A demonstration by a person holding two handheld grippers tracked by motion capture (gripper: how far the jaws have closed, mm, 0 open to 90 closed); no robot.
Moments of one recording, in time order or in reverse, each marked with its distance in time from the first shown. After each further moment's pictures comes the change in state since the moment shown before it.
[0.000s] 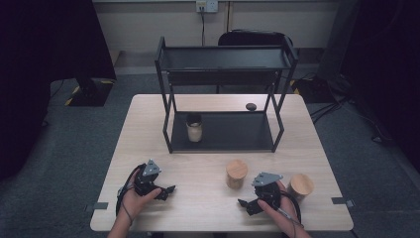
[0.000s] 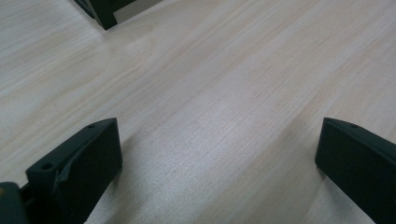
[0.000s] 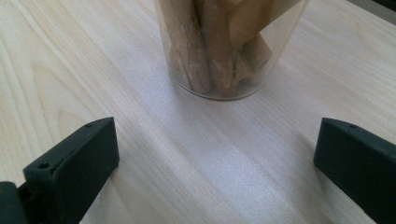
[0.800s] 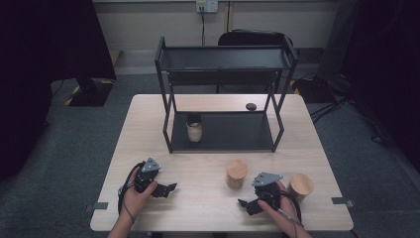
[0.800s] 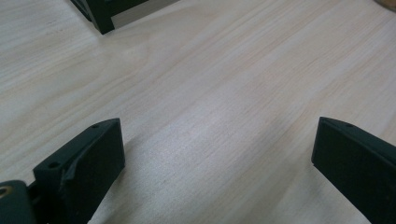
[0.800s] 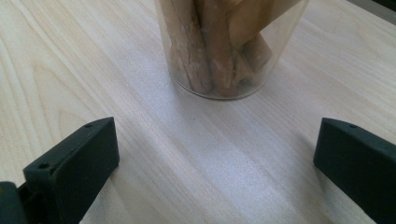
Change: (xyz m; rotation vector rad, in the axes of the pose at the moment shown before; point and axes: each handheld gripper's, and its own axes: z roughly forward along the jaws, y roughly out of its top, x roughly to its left) left arm 0.001 0.006 -0.001 -0.001 -0.024 -0.058; right arm 0.000 0.000 0.000 0.000 0.000 -0.001
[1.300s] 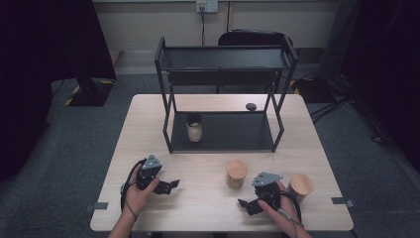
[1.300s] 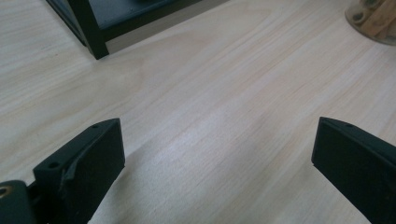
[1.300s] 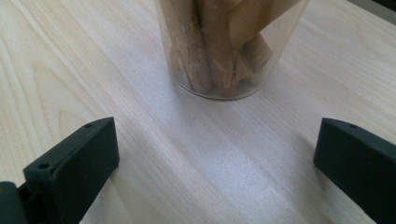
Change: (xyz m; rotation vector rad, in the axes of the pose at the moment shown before) left arm 0.000 0.008 0.000 -0.048 -0.032 -0.025; right arm 0.000 0.000 0.000 0.000 0.000 0.000
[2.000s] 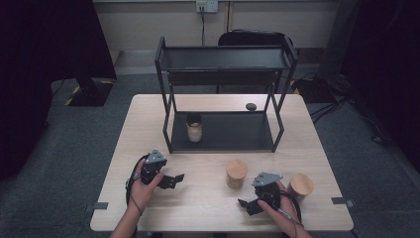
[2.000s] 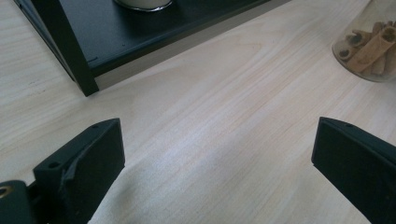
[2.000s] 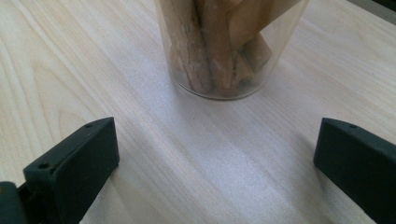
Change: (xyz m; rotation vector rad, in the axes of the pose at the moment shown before) left arm -0.001 0.018 0.008 -0.057 -0.032 -0.030; right arm 0.000 0.000 0.000 0.000 0.000 0.000
